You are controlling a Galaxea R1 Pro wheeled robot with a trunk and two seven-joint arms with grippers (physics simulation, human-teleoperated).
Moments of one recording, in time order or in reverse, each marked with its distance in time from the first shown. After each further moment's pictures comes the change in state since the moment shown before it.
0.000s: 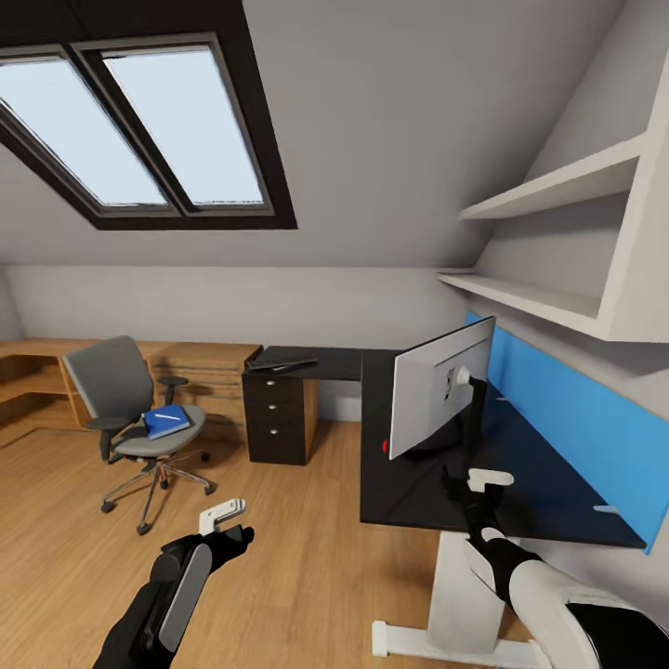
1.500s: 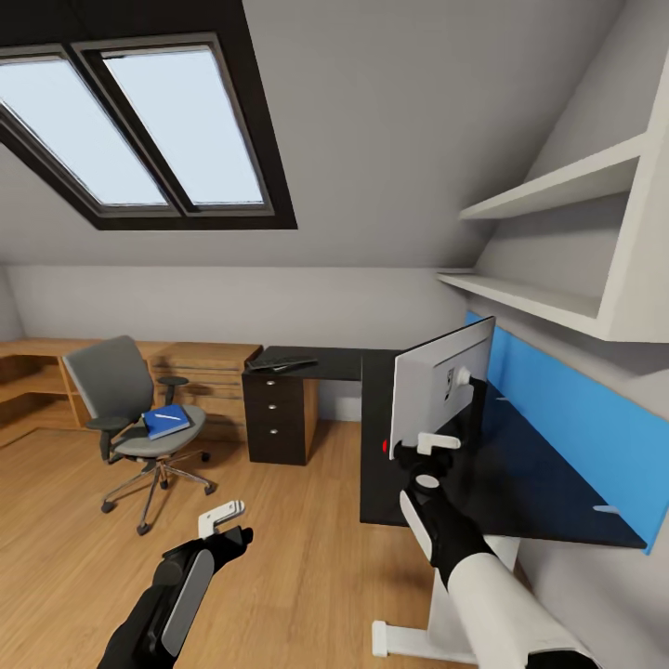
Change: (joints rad) left arm 0.000 -0.001 -0.003 0.044 -0.003 -0.085 -0.003; right arm 0.091 0.221 0.071 -0.563 -0.003 0.617 -0.222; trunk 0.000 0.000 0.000
